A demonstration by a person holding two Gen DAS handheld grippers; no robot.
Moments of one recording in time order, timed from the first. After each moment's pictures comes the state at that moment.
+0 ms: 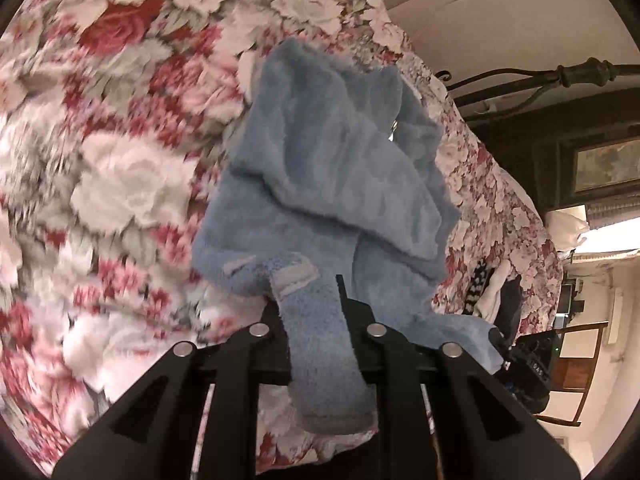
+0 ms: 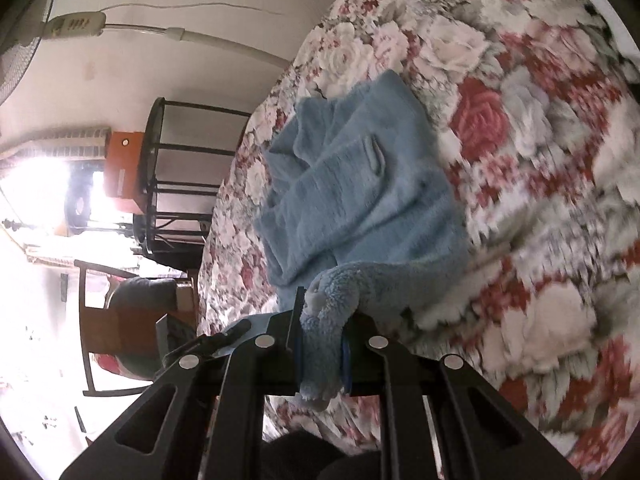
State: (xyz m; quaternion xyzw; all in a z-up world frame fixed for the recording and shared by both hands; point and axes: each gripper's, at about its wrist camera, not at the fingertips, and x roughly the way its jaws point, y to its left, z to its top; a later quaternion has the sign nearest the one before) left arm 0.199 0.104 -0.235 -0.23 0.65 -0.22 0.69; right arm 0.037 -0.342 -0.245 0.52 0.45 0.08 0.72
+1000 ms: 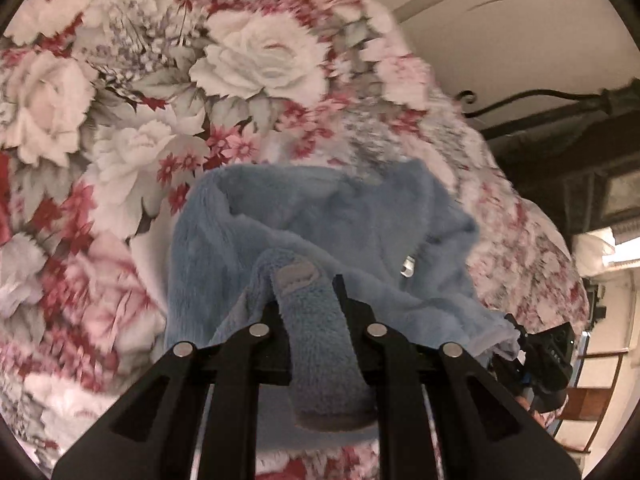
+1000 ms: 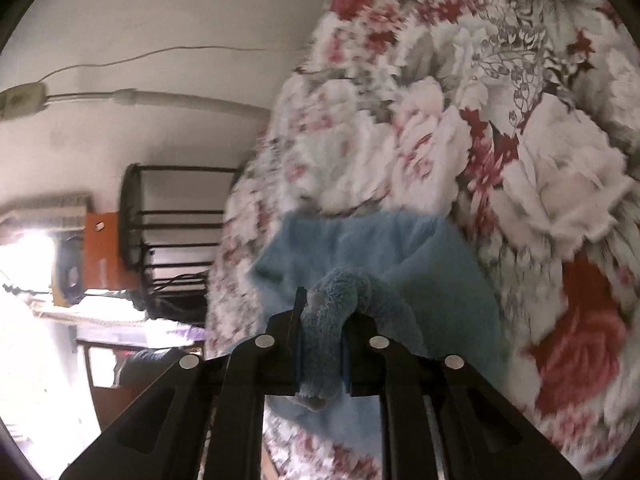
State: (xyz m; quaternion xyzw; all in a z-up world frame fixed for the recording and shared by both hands) left arm 0.366 0.023 -0.283 -0.19 0.65 -0.19 0.71; right arm 0.205 -0.398 -0.325 0.56 0.44 0.01 0.70
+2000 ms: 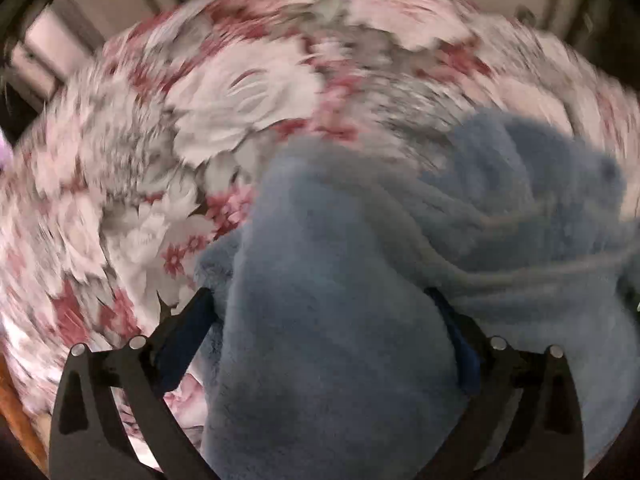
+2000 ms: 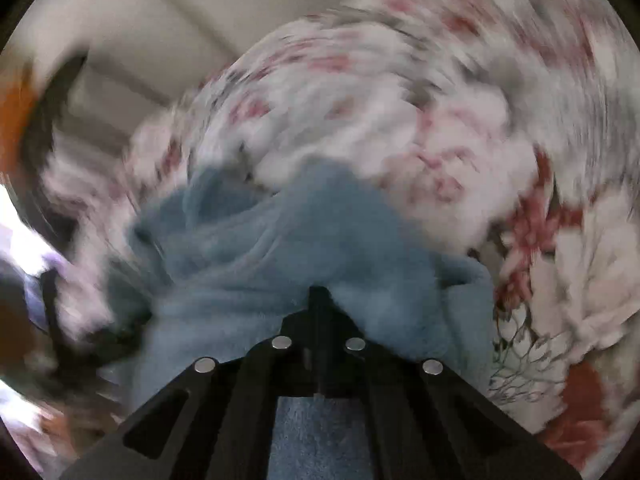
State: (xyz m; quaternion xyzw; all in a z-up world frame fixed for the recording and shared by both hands) left arm 0.365 -0.052 -0.310 0.11 0.59 -0.06 0.80; right arm 0.224 -0.361 -0.336 0.36 0.50 -0.02 0.79
